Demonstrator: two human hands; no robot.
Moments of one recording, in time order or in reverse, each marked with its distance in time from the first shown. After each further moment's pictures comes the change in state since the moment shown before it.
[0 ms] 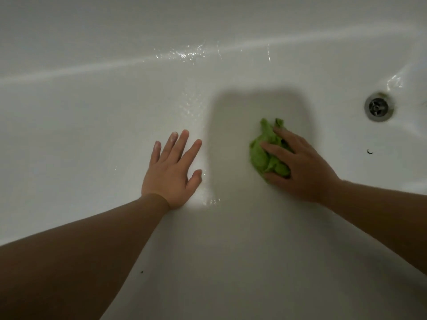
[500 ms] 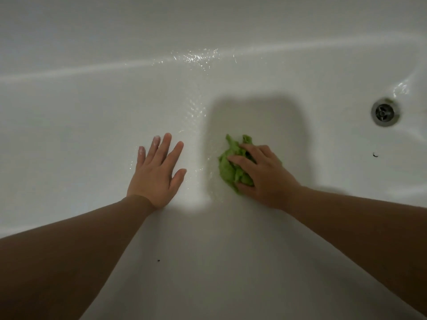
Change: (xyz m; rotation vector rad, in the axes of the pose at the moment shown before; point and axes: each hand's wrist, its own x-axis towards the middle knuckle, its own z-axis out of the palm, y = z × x) left_hand -0.034 -0.054 -0.009 -0.055 -0.028 -0.090; right_hand 0.030 -0.085 0.032 0.028 -0.125 -0.067
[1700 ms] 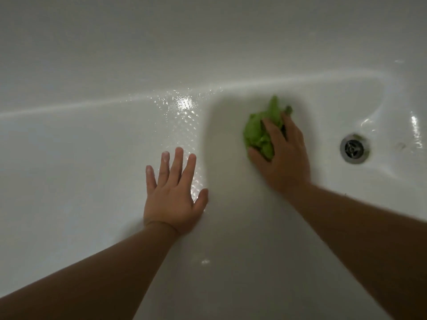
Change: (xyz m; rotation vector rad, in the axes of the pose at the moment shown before) left_hand 0.091 0.132 0.012 0.000 0.053 -0.078; right_hand 0.043 0.143 -0.056 -0.049 0.534 0.354
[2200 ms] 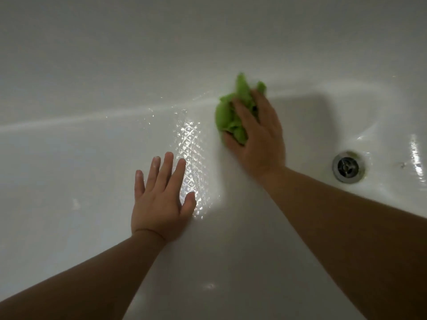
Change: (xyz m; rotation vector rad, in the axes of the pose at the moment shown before) left_hand 0.028 0.020 -0.004 -0.016 0.057 -0.039; right_hand 0.075 0.002 0.022 0.065 0.159 -0.137
